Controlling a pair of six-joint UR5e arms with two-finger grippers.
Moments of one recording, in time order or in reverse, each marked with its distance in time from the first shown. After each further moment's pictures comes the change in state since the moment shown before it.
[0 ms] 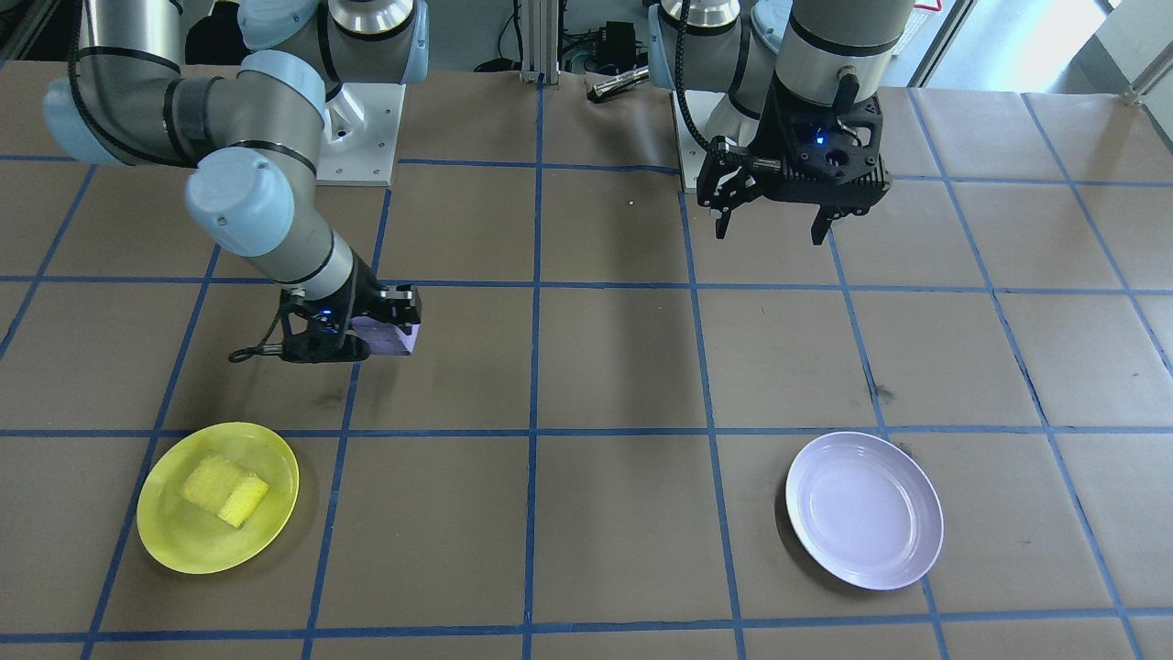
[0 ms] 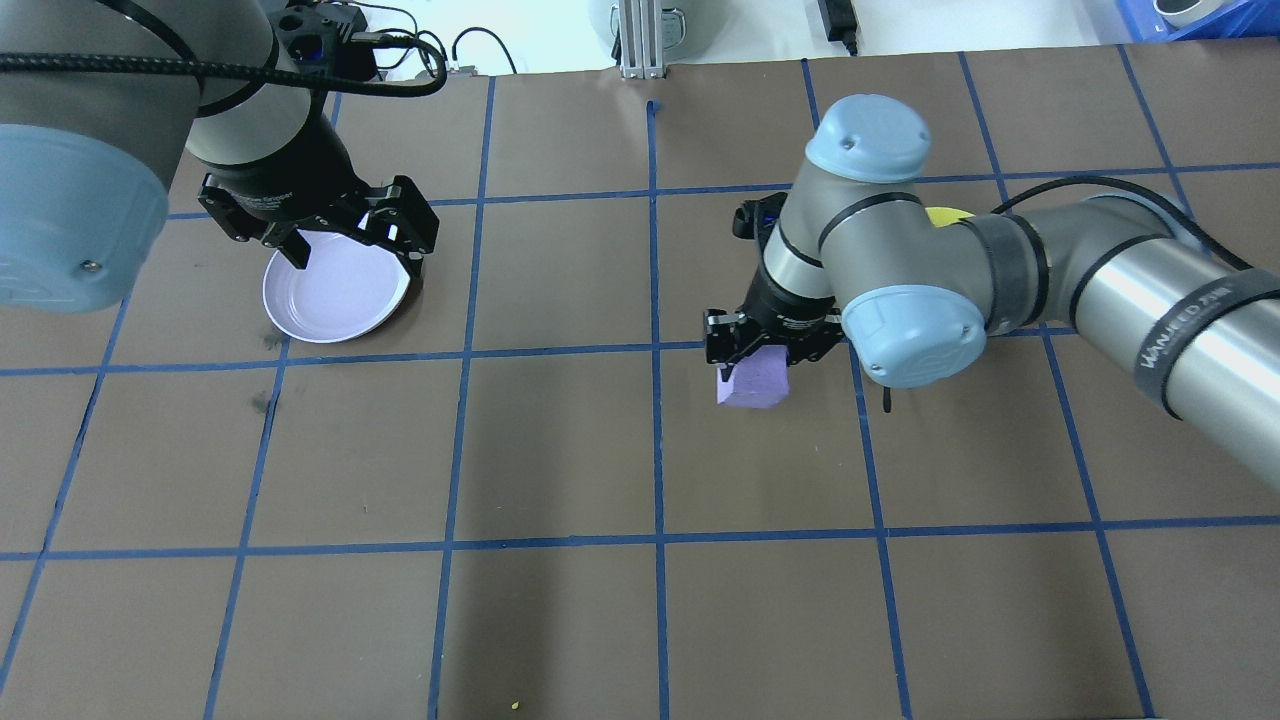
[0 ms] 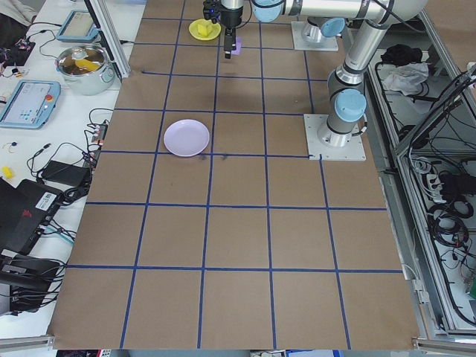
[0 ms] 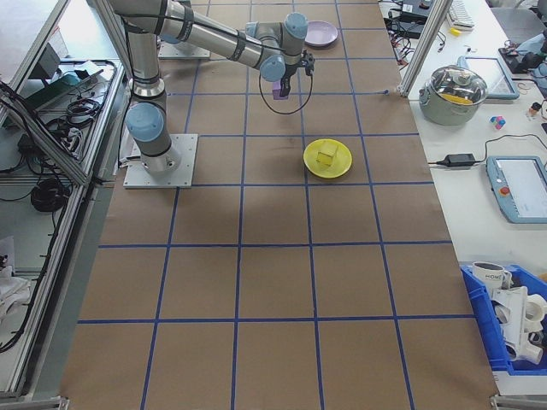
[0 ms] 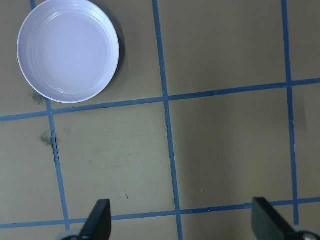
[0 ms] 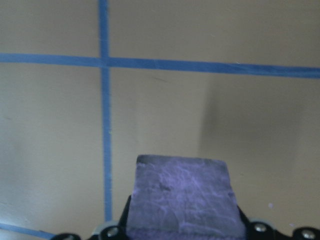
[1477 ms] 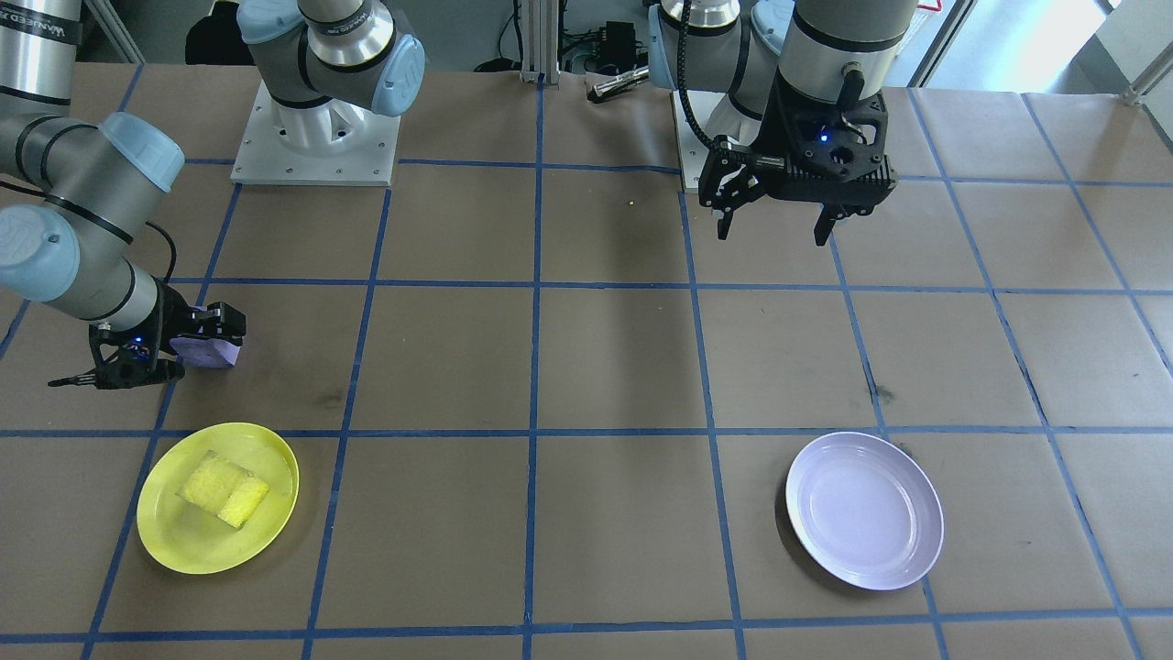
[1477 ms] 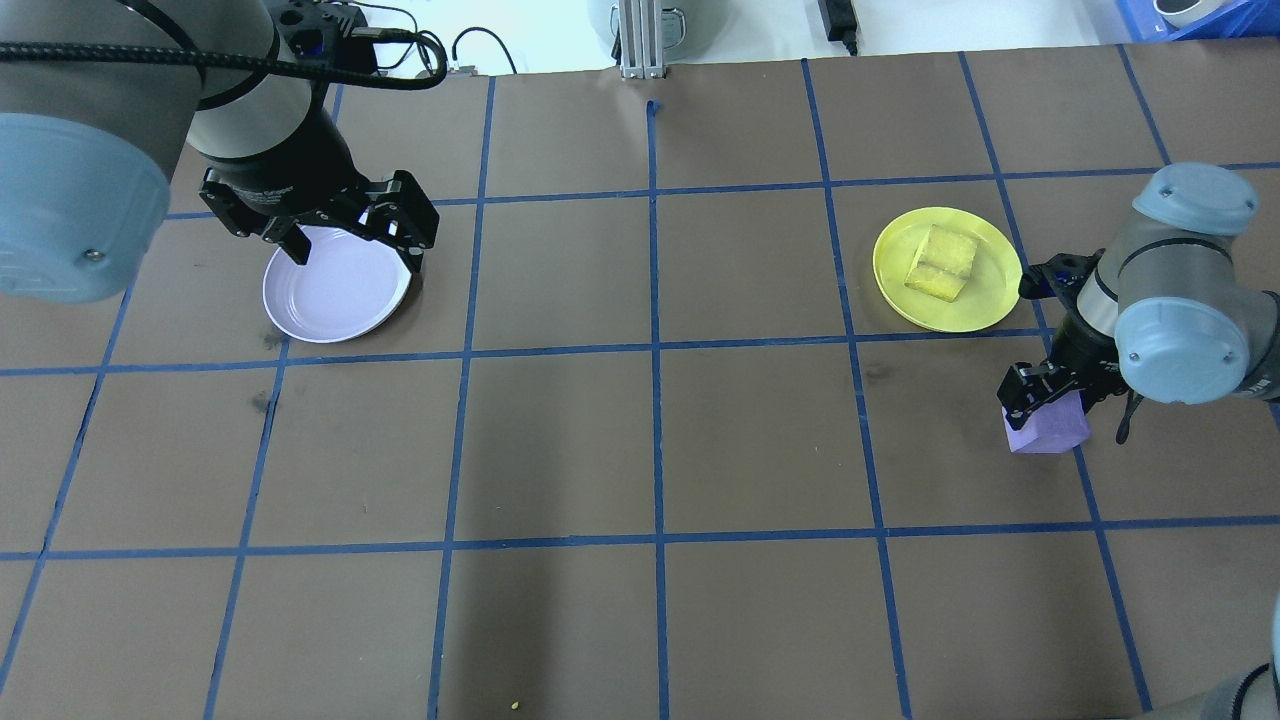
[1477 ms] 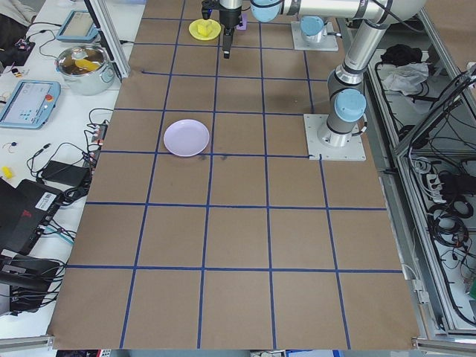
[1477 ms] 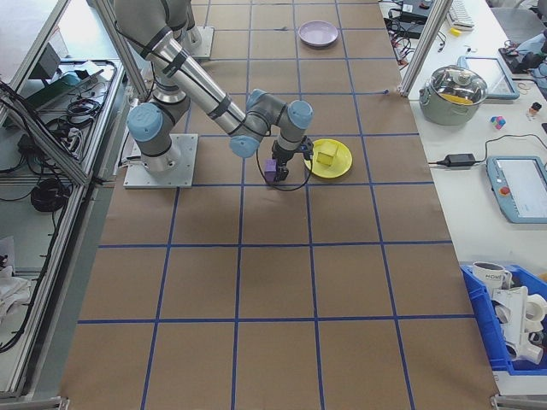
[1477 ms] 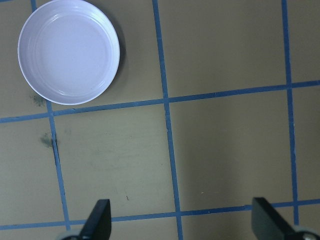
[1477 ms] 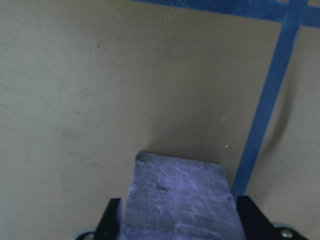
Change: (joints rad) left arm 0.001 -0.008 0.010 -0.002 0.000 0.000; right arm -0.597 0.031 0.201 -0.088 -0.288 -0.648
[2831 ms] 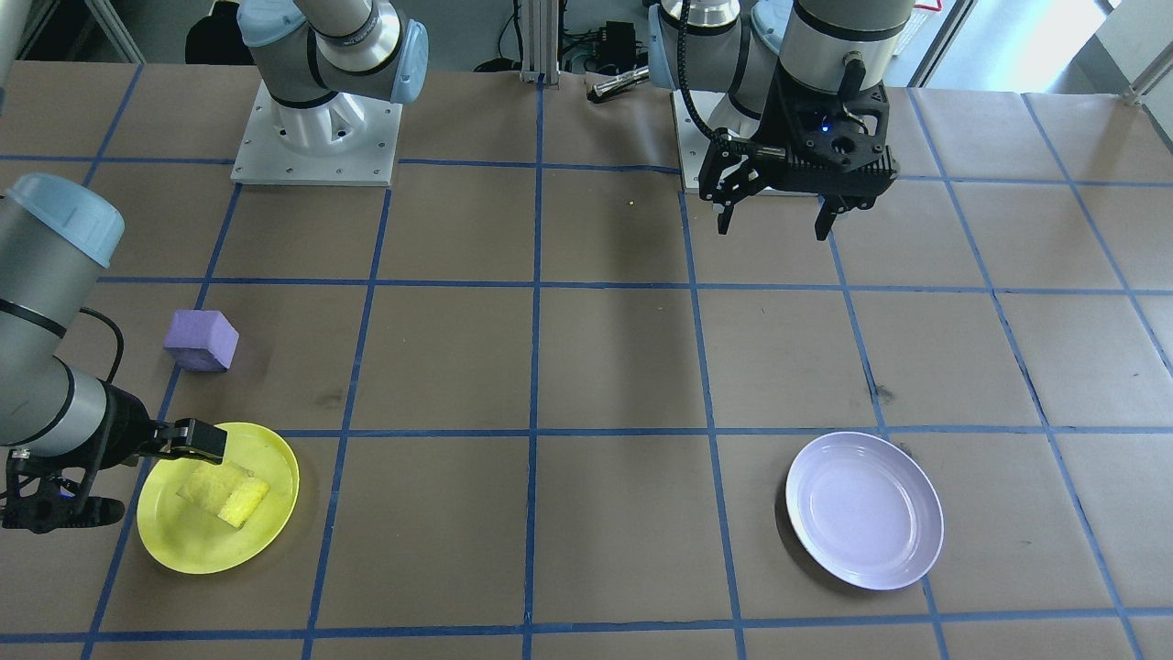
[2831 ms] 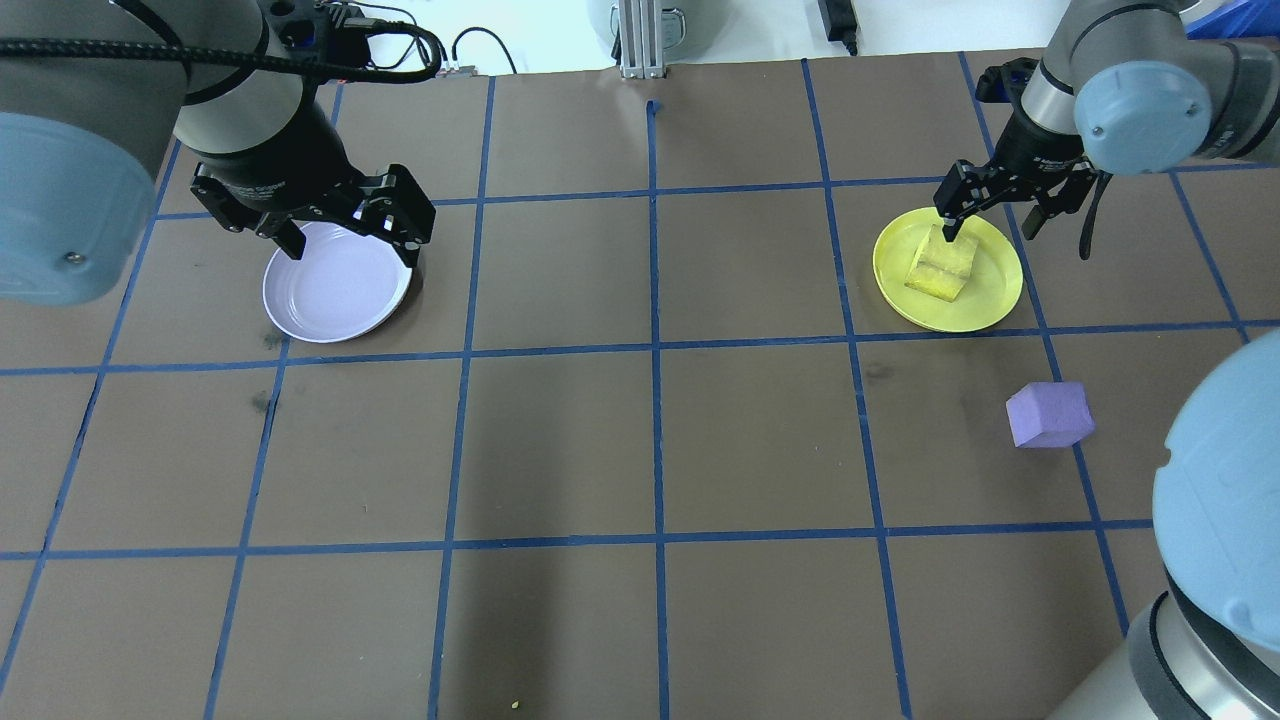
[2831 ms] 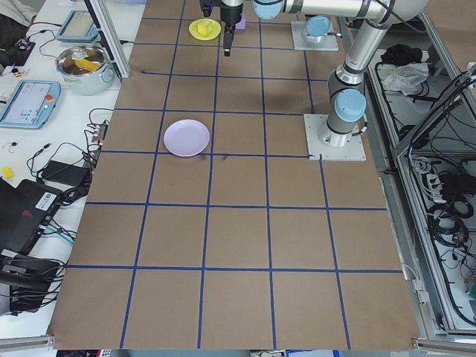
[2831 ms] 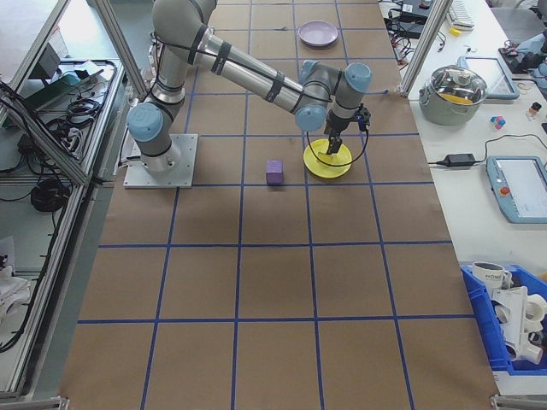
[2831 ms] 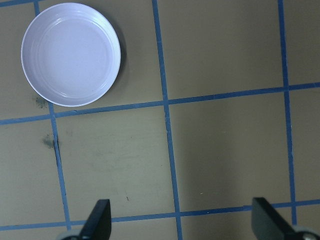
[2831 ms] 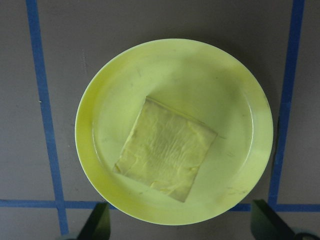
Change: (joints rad) left arm -0.001 0.011 0.007 -0.003 -0.001 -0.001; right arm 0.171 0.195 -0.545 0.254 0.101 0.299
